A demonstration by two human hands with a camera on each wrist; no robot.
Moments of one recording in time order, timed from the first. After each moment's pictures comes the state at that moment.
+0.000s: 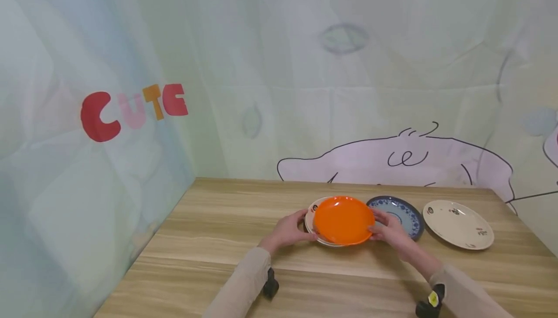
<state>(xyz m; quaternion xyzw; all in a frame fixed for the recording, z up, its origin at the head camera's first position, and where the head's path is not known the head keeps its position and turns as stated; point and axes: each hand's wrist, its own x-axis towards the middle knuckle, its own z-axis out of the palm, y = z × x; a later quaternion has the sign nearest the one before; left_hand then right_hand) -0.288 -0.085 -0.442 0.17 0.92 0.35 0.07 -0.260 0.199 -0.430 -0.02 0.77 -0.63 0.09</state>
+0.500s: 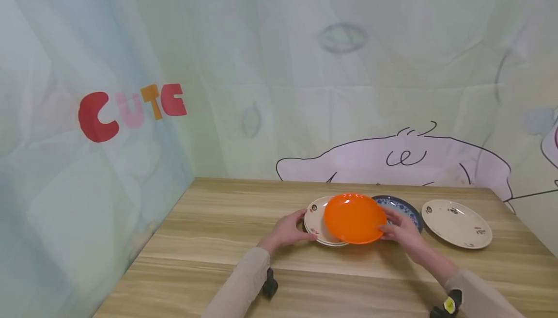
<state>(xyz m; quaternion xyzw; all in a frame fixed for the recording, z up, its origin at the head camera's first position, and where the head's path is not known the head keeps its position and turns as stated) -0.289 -0.083 -0.442 0.17 0.92 0.34 0.07 -0.247 0.222 -0.422 -0.02 0.75 -0.65 0.07</state>
